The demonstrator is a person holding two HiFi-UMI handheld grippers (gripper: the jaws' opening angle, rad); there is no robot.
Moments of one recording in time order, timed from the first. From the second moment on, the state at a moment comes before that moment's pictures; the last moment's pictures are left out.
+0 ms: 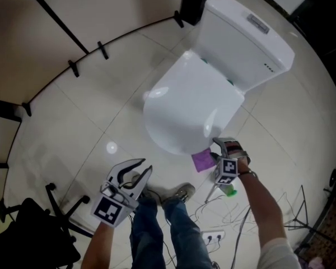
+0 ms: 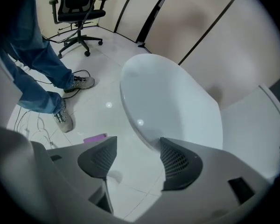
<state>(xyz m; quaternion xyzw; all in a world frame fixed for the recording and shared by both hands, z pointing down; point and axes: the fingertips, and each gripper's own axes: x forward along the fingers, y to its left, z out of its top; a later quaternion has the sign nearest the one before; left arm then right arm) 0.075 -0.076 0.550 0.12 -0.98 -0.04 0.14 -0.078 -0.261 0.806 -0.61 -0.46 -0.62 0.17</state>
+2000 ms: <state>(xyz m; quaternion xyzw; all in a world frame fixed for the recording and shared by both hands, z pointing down) 0.080 -0.134 0.224 0.27 -0.96 0.04 0.06 0.038 -0.249 0.239 -0.54 -0.83 -0.06 0.10</state>
